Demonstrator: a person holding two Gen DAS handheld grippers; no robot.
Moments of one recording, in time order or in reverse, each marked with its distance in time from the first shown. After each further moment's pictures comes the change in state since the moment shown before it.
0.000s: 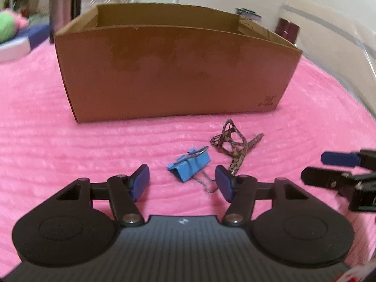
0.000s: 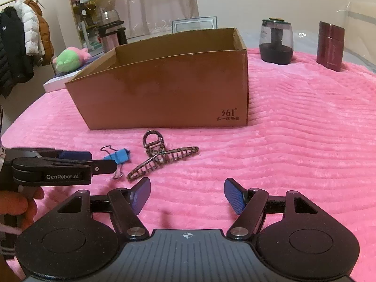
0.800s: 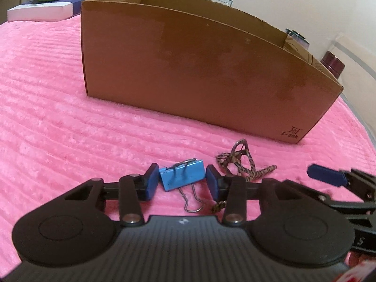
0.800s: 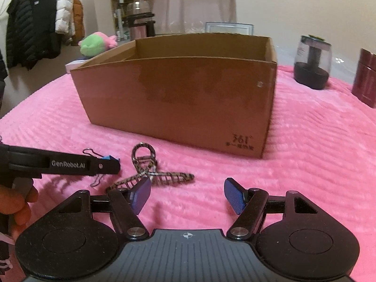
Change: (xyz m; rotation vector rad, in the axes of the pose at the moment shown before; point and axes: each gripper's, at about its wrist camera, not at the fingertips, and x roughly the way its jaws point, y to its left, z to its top) left arm 0.021 -0.013 0.004 -0.263 -0.020 0.131; right arm 0.053 -0.020 0.027 -0.219 -0.010 0.135
